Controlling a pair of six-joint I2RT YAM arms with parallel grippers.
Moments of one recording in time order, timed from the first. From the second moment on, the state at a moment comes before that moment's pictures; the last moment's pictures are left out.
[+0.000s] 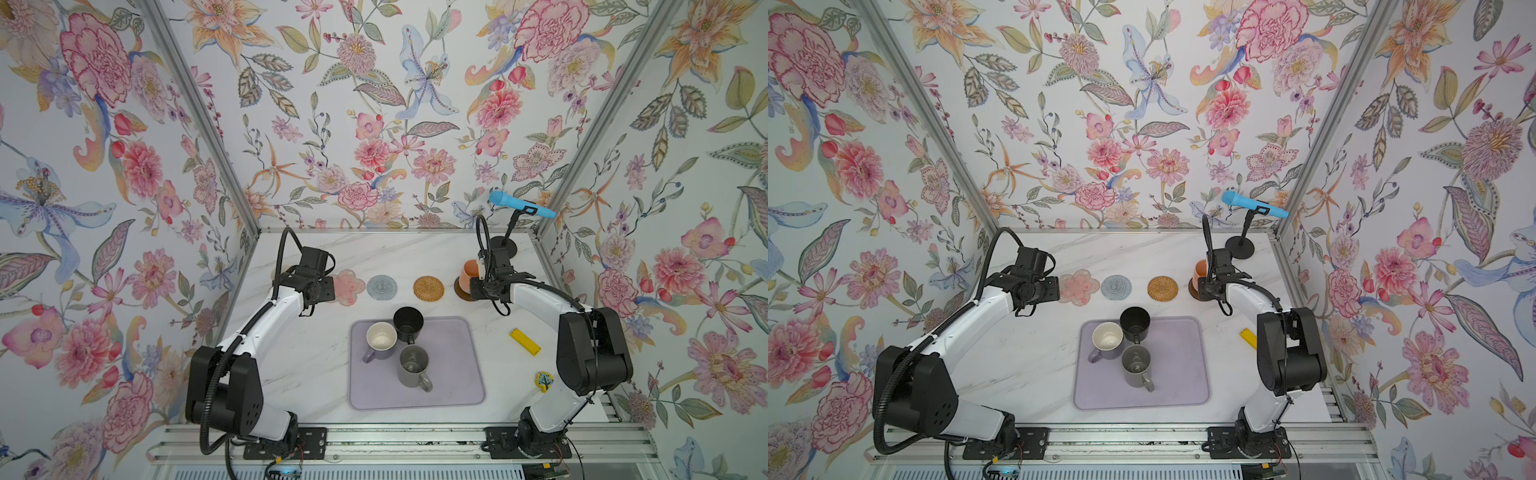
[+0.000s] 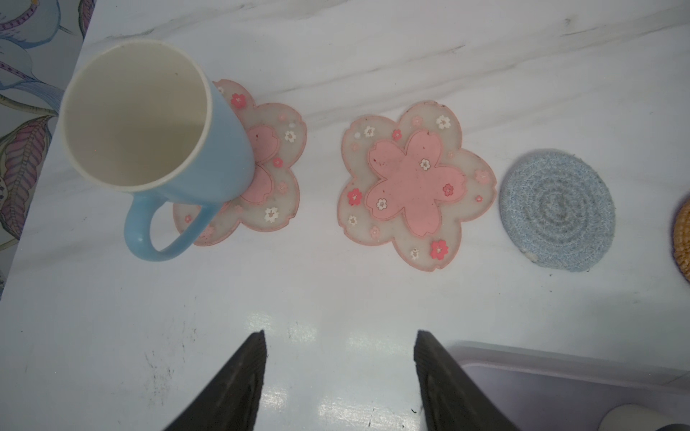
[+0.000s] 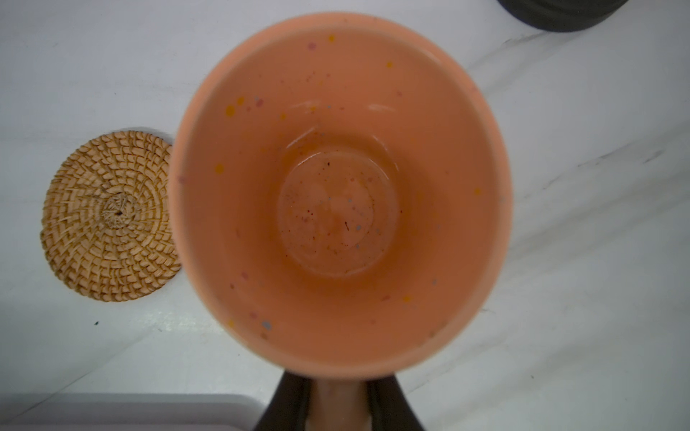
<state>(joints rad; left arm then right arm) -0.26 1.48 1.13 -0.66 -0.22 -0.35 0.21 1.70 1.12 -0.39 0.07 0.12</state>
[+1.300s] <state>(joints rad) -0.26 1.48 1.13 -0.66 -0.22 -0.35 0.21 1.70 1.12 -0.41 0.07 0.13</state>
